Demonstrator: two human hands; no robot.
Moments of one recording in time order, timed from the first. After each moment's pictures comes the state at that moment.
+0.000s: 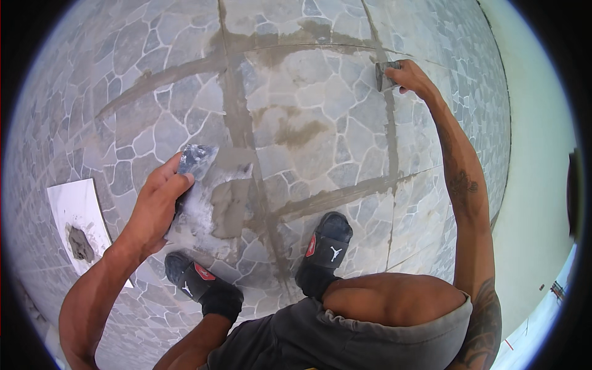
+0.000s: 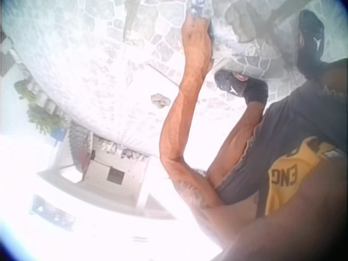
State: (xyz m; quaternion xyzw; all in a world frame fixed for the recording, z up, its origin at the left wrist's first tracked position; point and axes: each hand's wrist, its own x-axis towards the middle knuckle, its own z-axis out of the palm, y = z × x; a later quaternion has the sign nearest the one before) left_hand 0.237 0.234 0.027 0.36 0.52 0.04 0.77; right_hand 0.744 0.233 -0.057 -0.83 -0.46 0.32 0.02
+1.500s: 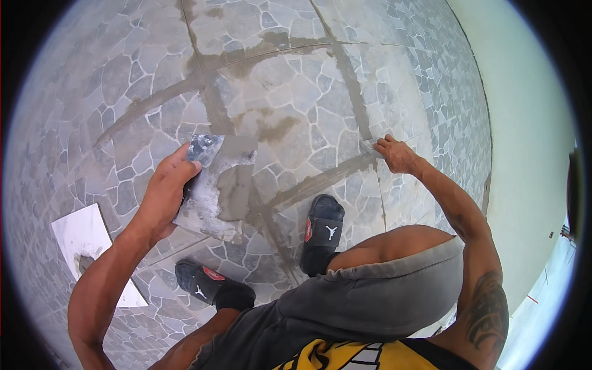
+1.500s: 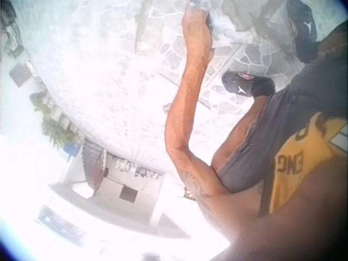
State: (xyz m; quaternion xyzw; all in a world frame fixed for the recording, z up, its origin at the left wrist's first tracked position) left_hand 0.247 0.239 0.046 0.42 0.44 0.04 0.80; right_hand 0.726 -0.020 -0.042 -0.62 -0.74 0.17 -0.22
